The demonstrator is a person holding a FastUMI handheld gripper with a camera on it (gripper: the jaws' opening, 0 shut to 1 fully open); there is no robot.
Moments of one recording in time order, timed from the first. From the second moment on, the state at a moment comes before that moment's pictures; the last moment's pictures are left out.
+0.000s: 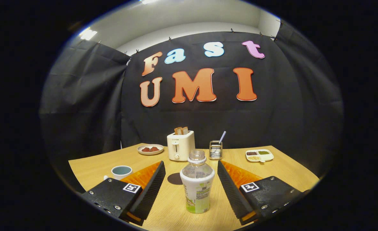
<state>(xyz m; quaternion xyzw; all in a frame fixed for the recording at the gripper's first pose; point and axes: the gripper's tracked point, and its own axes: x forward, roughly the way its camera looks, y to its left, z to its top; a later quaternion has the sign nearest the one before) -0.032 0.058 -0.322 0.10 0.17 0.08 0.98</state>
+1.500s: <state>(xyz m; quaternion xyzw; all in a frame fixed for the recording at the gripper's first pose) -0.030 0.072 -0.424 0.09 0.29 0.03 0.95</state>
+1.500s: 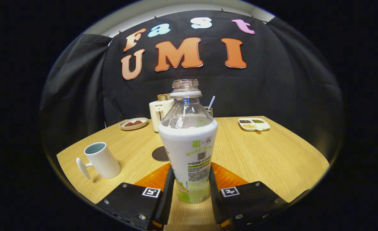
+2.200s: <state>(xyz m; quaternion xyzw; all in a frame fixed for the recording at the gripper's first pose) -0.005 0.111 -0.372 -0.07 0.25 0.06 0.96</state>
